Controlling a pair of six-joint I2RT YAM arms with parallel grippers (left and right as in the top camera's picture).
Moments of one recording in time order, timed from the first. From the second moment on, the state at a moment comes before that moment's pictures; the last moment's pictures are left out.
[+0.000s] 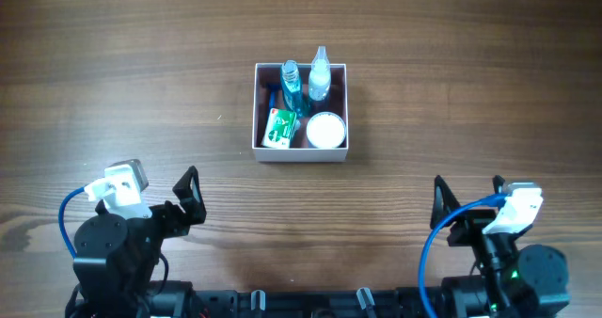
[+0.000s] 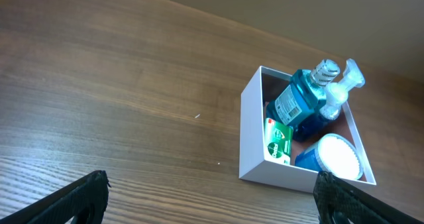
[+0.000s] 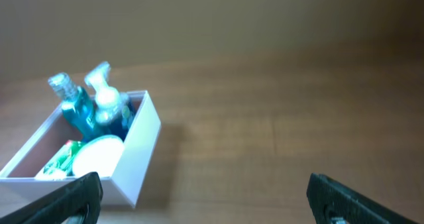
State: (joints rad) left arm -0.06 0.37 0.72 -0.83 0.01 -0.33; right arm 0.07 0.06 0.50 -0.68 -0.03 0.13
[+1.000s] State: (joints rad) left arm -0.06 0.37 0.72 -0.83 0.01 -0.33; right arm 0.06 0.02 0.01 0.00 -0.08 -0.17
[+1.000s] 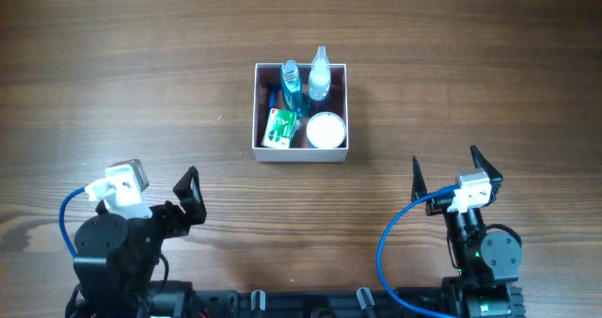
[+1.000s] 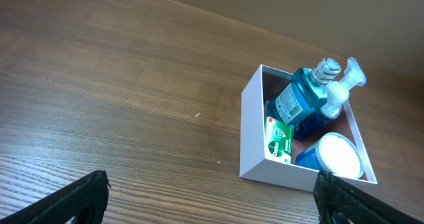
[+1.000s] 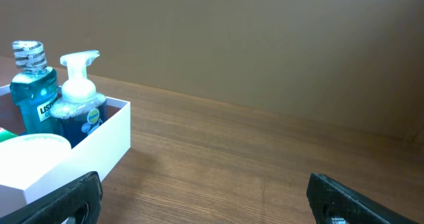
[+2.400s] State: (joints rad) left arm -0.07 0.13 0.32 -0.41 0.05 -0.28; right arm 0.06 0.02 0.01 0.00 -0.07 -0.18
